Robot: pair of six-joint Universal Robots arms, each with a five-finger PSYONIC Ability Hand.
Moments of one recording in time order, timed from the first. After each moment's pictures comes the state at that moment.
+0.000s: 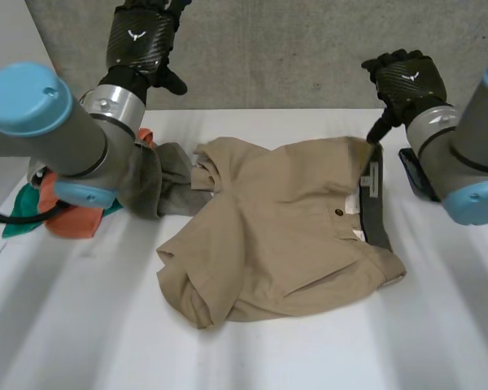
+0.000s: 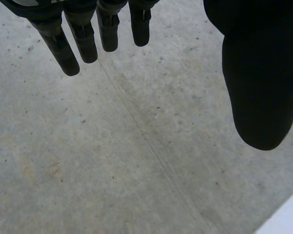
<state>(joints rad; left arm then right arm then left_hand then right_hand) 4.30 -2.17 -1.06 3.63 -1.45 3.28 1.87 -0.99 1.05 -0.09 1.48 2.82 0.19 0.21 0.21 0.20 0.05 0.23 0.22 0.22 0.22 0.05</state>
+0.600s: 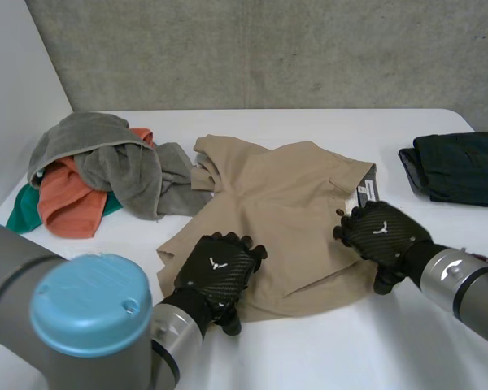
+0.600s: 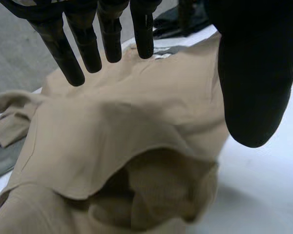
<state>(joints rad) 3.90 -1.91 -1.76 3.32 -1.65 3.29 1.76 -1.33 1.85 -0.02 1.10 2.33 0.32 0.32 0.32 0.32 0.15 0.44 0.41 0.43 0.43 0.26</state>
